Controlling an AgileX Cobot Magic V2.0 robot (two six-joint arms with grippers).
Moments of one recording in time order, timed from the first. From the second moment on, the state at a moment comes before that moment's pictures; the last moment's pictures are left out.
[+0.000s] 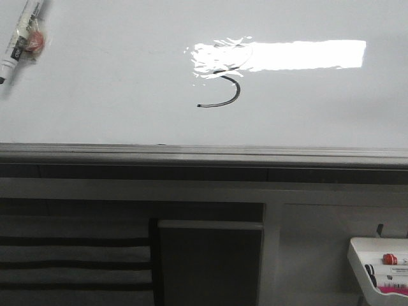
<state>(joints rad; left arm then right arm) -0.15 0.50 -0.40 -0.62 0.24 0.63 0.07 0.52 -0.50 0.30 0.46 -0.21</state>
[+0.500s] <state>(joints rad) -0.15 0.47 -0.39 -0.65 0.23 0.63 0.07 0.52 -0.50 0.30 0.45 -0.22</state>
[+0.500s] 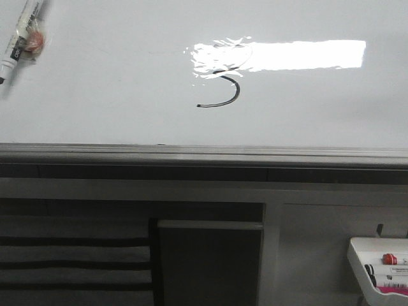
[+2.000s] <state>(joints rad) -0.07 -0.01 0.01 -0.04 0.05 0.01 0.07 0.52 -0.50 0.30 0.45 -0.22</state>
